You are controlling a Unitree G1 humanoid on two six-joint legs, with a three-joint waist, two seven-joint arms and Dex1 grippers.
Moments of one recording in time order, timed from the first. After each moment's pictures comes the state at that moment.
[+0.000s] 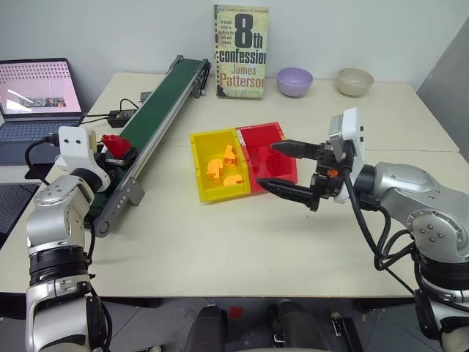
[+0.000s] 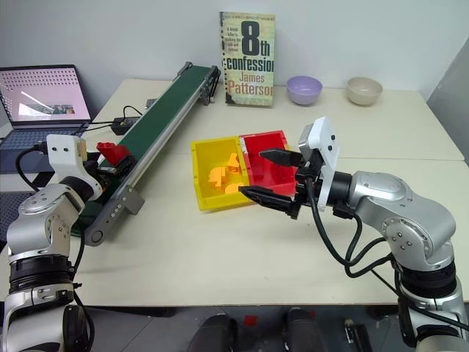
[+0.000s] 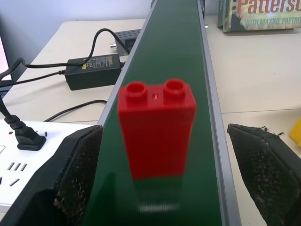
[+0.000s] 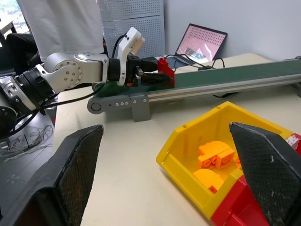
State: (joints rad) left arm -0.50 0.65 0.36 0.30 -0.31 0.45 -0.42; right arm -0.58 -0.59 -0.01 -0.55 0.85 0.89 0.64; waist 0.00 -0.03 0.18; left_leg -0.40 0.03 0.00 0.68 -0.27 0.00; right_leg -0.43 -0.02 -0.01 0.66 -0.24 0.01
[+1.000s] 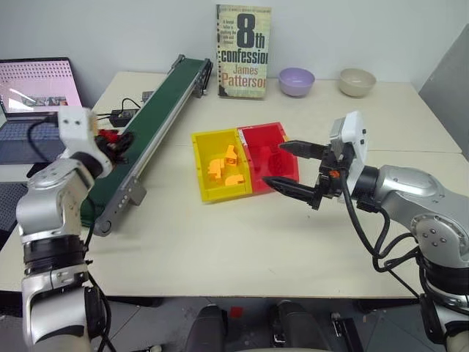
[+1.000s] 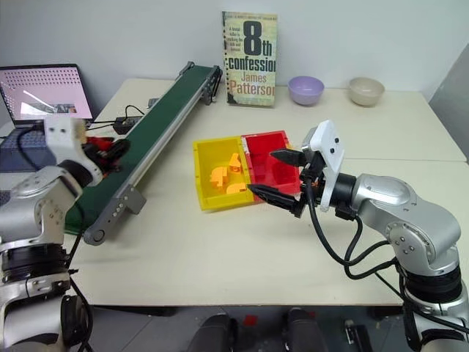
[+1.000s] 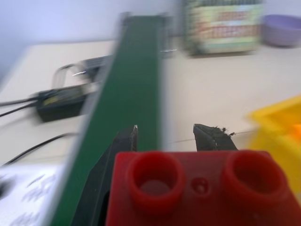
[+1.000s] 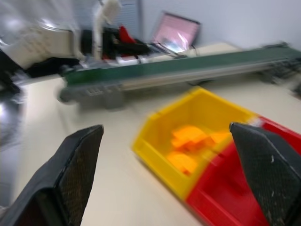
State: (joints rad) left arm -0.73 0.63 0.18 0.22 -0.34 0.58 -0.60; right arm -0.47 -0.65 -0.04 -0.62 0.73 0.91 0.47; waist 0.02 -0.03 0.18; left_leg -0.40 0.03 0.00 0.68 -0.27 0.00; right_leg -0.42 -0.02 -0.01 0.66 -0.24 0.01
